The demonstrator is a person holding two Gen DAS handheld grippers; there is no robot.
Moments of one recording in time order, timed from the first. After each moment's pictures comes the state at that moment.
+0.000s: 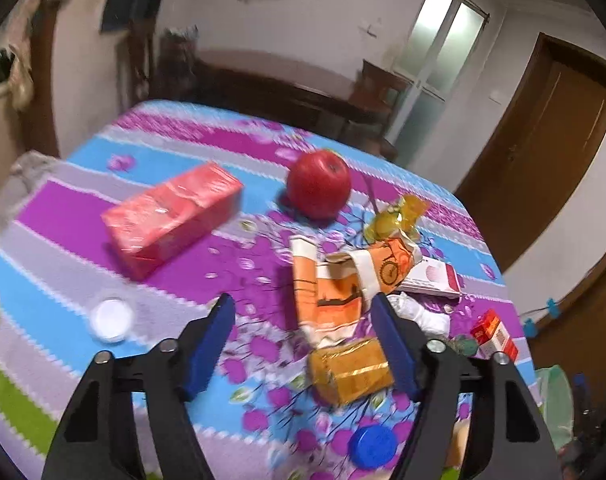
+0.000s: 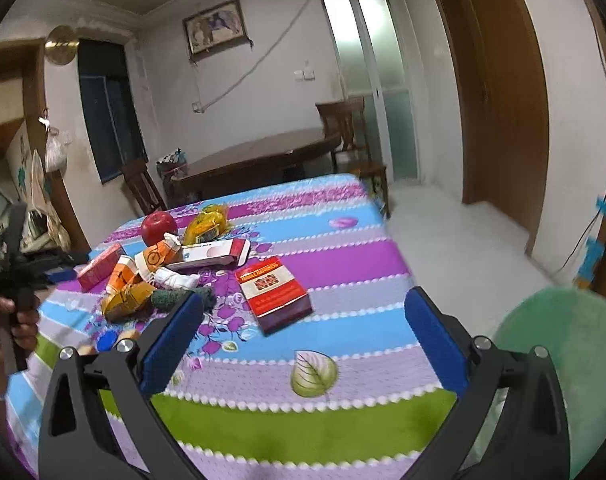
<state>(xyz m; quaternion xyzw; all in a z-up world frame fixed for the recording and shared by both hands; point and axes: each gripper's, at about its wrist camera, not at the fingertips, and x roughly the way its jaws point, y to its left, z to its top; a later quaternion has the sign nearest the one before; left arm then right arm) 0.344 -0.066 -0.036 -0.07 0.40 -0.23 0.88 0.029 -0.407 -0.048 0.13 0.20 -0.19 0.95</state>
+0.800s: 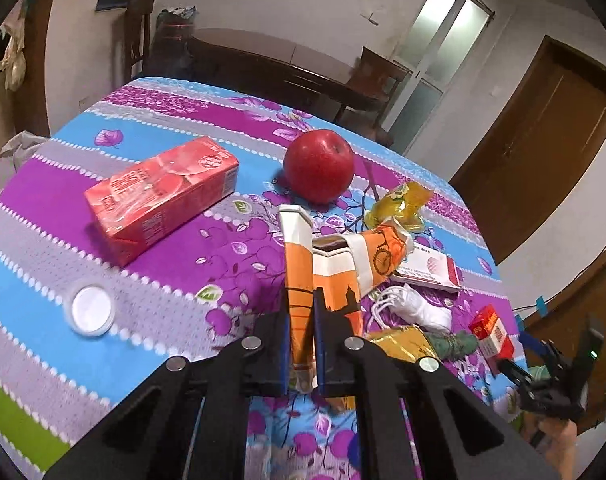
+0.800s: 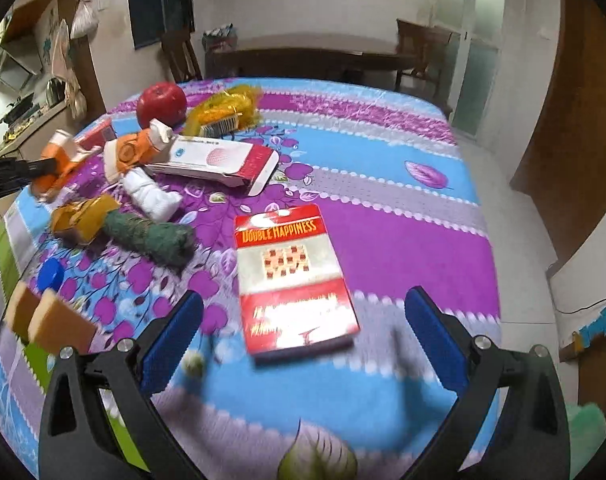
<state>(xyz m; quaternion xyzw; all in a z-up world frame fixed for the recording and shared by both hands) 0.344 -0.060 -0.045 -0.09 0.42 -0.24 0.87 0.174 -0.427 -0.092 0.01 0.42 -0.09 0.91</state>
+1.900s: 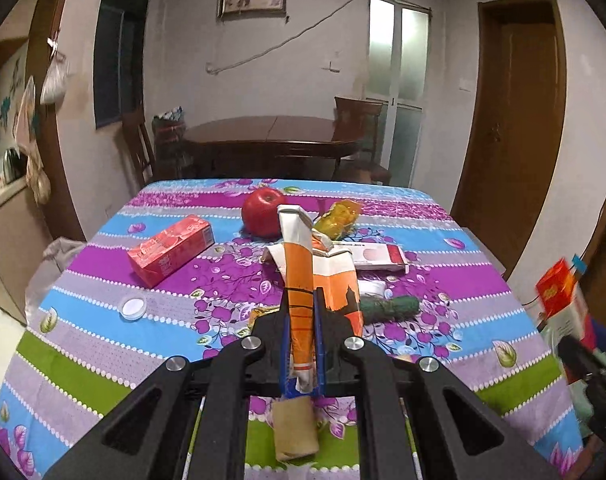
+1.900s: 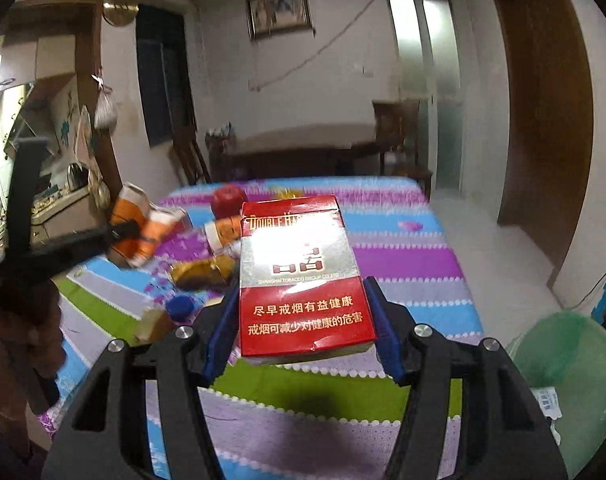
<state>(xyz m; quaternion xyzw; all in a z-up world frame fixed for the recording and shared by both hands) 0.166 -0.124 0.016 0.05 0.27 -0.21 0.94 0.018 -0.327 -0.013 0.05 0.22 -0.11 0.97</state>
